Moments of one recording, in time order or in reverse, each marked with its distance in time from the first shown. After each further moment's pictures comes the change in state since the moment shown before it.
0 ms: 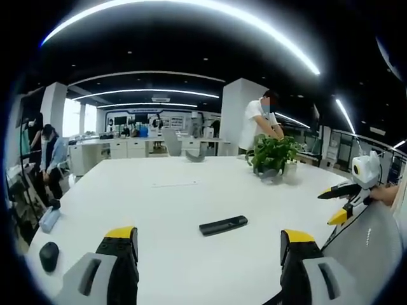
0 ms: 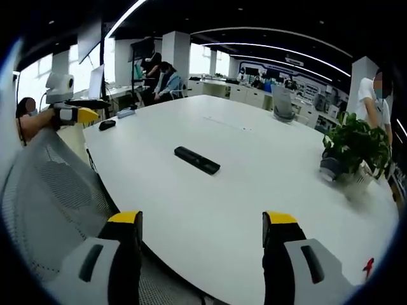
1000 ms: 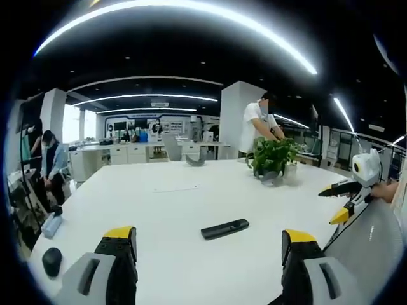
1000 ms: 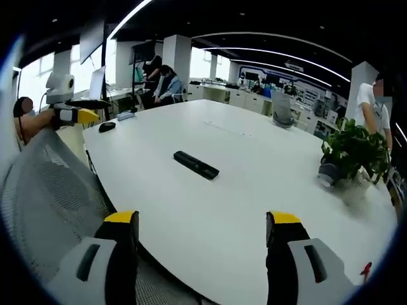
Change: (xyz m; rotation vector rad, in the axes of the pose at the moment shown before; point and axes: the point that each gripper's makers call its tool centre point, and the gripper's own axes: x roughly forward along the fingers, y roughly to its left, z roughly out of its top) left arm -0.004 -0.005 0.011 0.027 -0.030 0.009; right arm -0.001 0.002 0.007 -0.028 -0.027 -0.008
